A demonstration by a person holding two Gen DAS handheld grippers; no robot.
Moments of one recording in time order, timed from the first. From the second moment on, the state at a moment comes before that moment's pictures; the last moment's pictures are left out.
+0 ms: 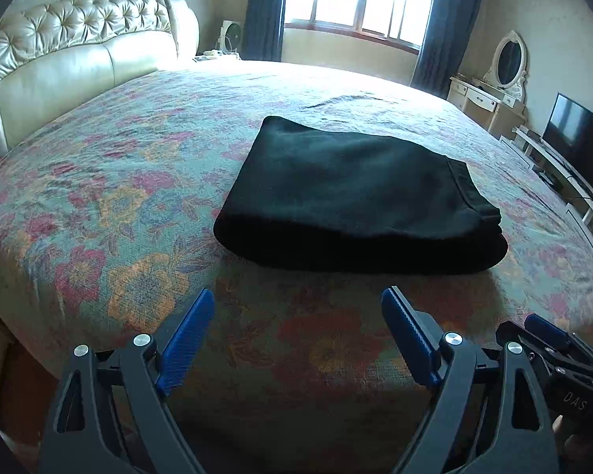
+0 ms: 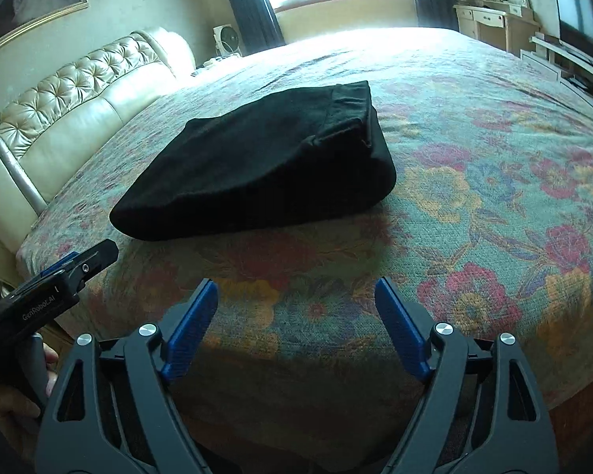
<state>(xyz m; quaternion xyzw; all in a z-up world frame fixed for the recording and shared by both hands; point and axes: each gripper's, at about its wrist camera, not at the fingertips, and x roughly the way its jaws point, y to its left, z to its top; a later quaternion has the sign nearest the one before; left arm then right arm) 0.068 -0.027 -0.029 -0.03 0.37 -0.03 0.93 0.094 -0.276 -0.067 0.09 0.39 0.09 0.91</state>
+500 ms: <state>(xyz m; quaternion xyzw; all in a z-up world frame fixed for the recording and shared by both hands) 0.064 -0.038 -0.015 -0.01 0.35 -0.03 0.93 0.084 -0.260 -0.037 0.04 0.35 0.07 0.93</state>
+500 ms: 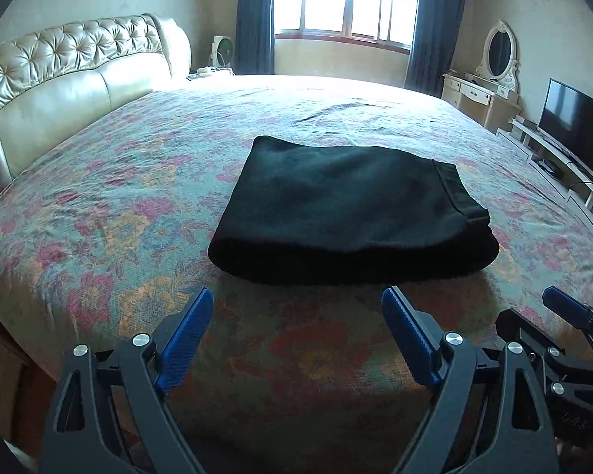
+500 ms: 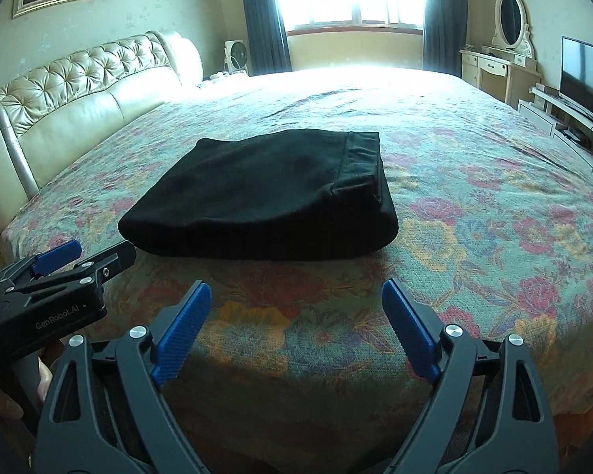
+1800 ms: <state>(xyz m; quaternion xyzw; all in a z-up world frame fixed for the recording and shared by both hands) 0.057 -0.037 0.015 -0.02 0.28 -0.03 0.96 0.084 -0.258 -0.046 0.06 0.37 0.08 0.93</state>
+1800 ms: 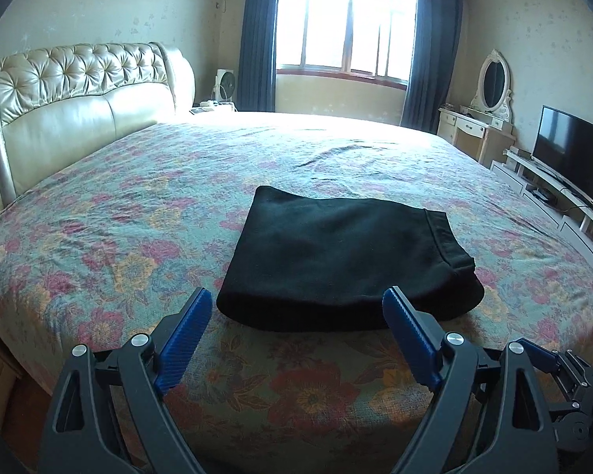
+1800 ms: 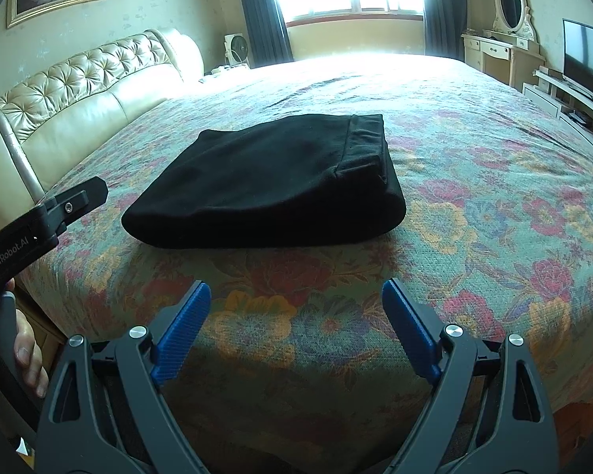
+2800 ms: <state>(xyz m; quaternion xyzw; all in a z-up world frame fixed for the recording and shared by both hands) 0.059 -0.053 -0.009 0.01 0.33 -0.03 0.94 0.089 -0.268 -0.026 0.07 0.34 0.07 0.94</state>
